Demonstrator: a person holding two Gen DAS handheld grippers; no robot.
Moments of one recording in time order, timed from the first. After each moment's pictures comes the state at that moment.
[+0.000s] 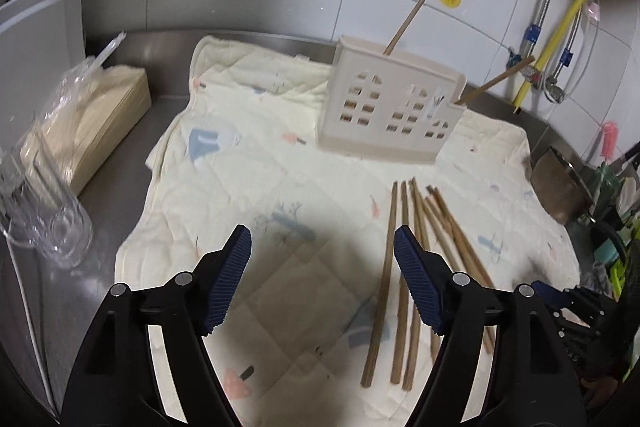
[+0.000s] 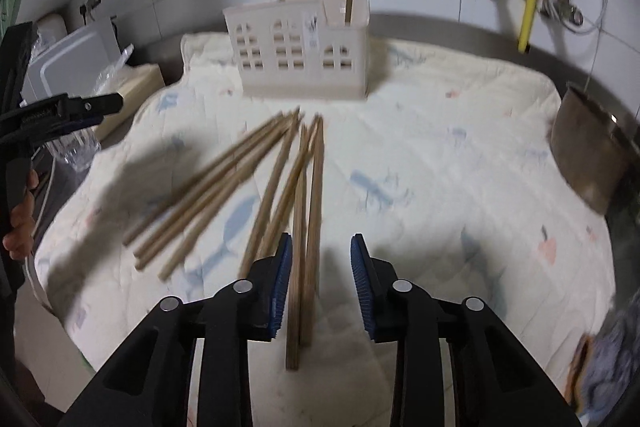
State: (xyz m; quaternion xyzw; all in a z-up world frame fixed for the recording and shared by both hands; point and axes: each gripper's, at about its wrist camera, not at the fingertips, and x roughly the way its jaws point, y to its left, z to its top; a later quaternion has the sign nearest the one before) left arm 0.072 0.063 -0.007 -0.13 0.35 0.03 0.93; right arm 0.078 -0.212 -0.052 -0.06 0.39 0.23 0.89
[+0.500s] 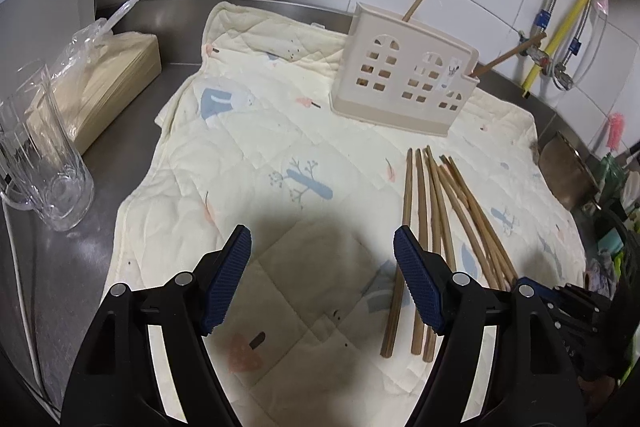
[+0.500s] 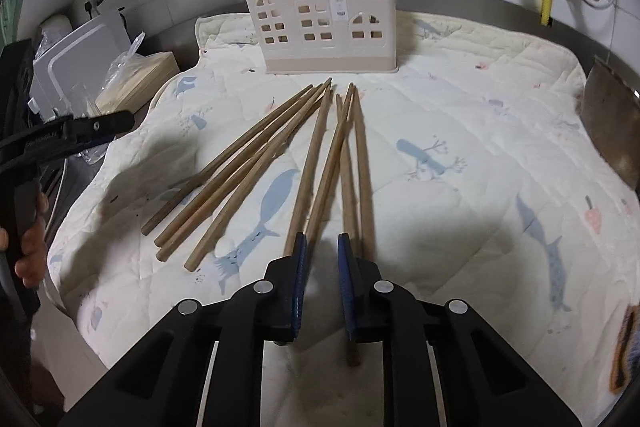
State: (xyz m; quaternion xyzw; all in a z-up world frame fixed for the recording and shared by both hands) left arm 0.058 0.069 -0.032 -0.13 0.38 0.03 0.92; right arm 0.074 -0.187 -0.069 -0.03 0.42 0.25 0.87
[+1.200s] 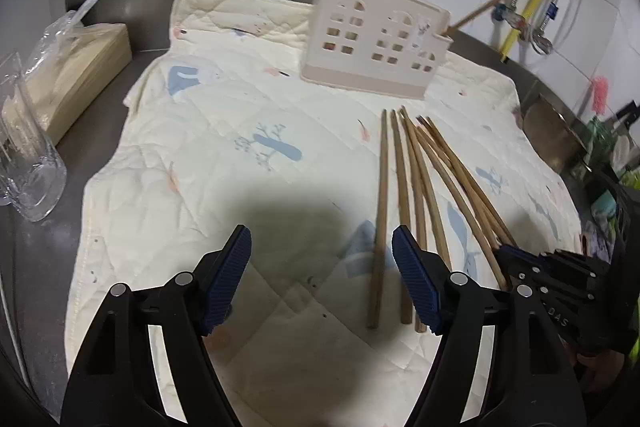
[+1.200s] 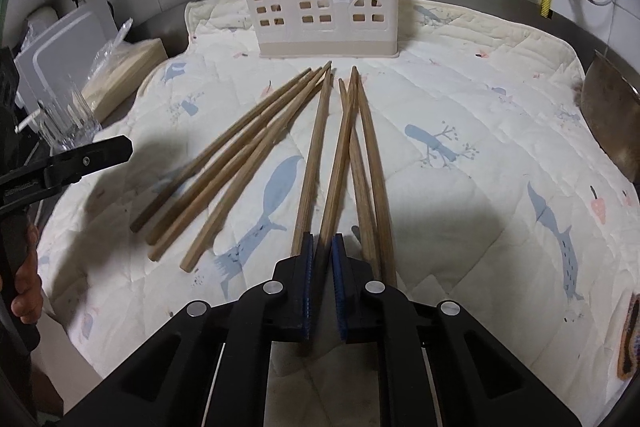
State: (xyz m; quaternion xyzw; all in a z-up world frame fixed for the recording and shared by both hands) left arm 0.052 0.048 -0.052 -0.11 0.40 -0.02 0.91; right arm 0.074 -0.169 -0.078 -0.05 0.43 0.22 0.87
